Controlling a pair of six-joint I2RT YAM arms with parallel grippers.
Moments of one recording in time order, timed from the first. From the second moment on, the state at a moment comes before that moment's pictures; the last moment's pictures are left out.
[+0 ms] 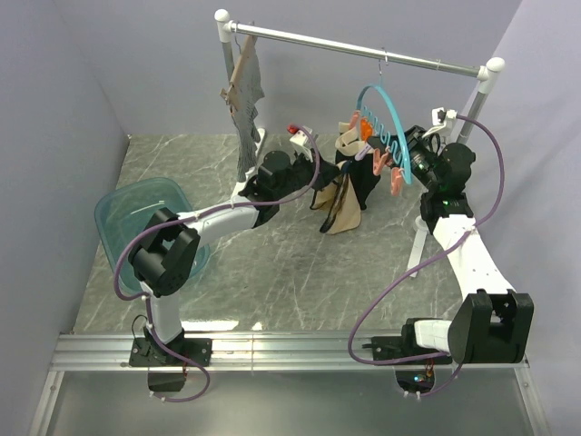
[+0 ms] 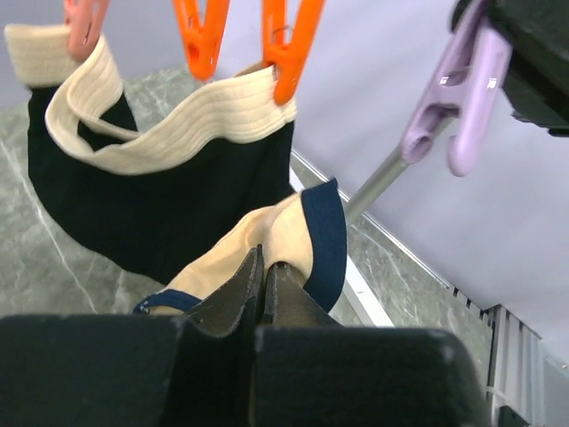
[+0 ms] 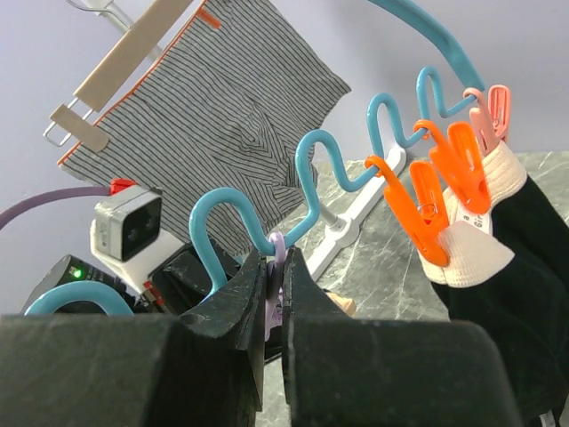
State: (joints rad) left arm -0.72 1.87 1.32 0.59 0.27 -0.45; right arm -0.01 1.26 0.99 0.39 -0.60 0.74
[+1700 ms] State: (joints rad) left arm -0.71 1.86 1.49 0.38 0.21 -0.83; right arm 0.08 1.24 0.93 0.46 -0.41 0.75
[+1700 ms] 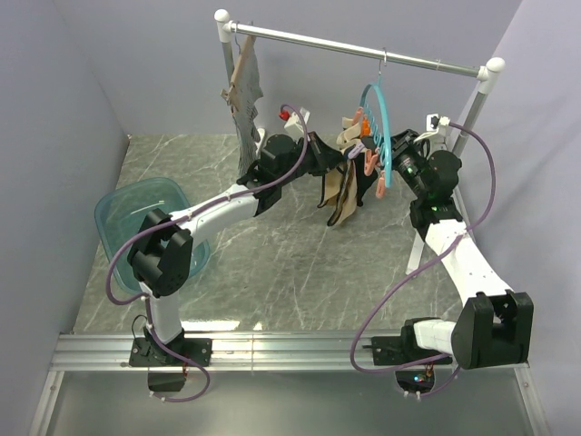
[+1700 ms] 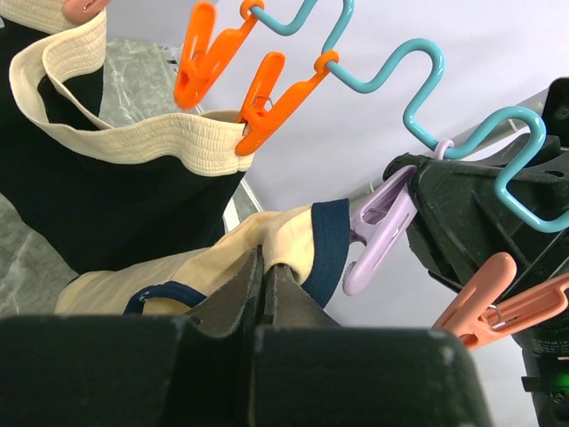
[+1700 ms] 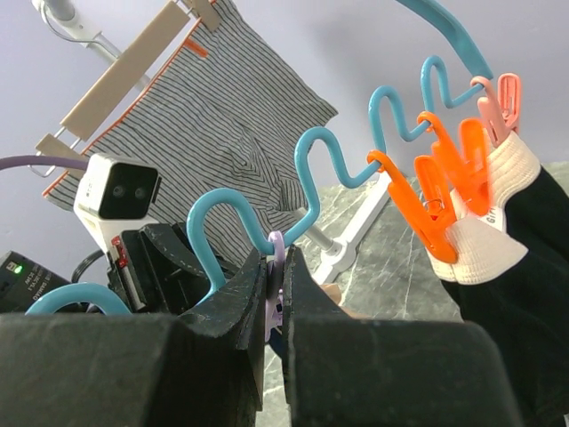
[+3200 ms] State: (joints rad) left arm -0.75 1.90 1.56 0.32 0.21 -0.82; right arm 0.18 1.21 0.93 0.43 -0.19 0.63
